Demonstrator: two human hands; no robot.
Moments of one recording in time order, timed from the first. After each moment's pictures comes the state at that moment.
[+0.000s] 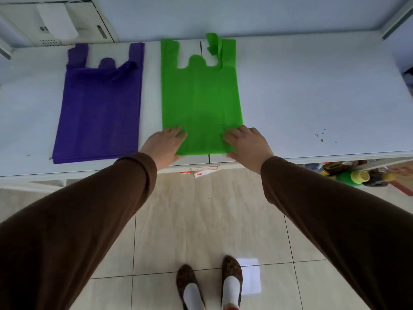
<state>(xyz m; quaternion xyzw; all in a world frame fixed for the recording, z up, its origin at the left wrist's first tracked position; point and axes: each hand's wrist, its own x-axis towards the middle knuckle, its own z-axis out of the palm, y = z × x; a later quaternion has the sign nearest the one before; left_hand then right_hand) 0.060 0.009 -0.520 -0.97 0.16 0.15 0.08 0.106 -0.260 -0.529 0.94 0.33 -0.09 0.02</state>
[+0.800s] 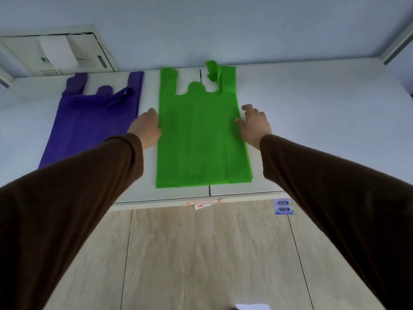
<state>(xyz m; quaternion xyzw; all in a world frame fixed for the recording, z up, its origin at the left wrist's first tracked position) 0.175 0.058 -0.529 -0.98 -0.12 0.07 -0.15 0.231 -0.236 -0.541 0.97 0.05 -0.06 -0.24</state>
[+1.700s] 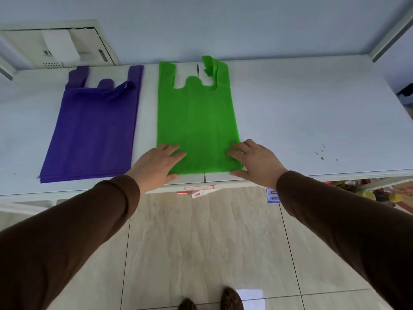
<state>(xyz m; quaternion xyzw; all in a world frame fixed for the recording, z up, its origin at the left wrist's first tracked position) 0.054 0.013 -0.524 -0.97 0.19 0.13 0.05 0.123 -0.298 -0.541 0.92 0.38 -0.06 -0.01</state>
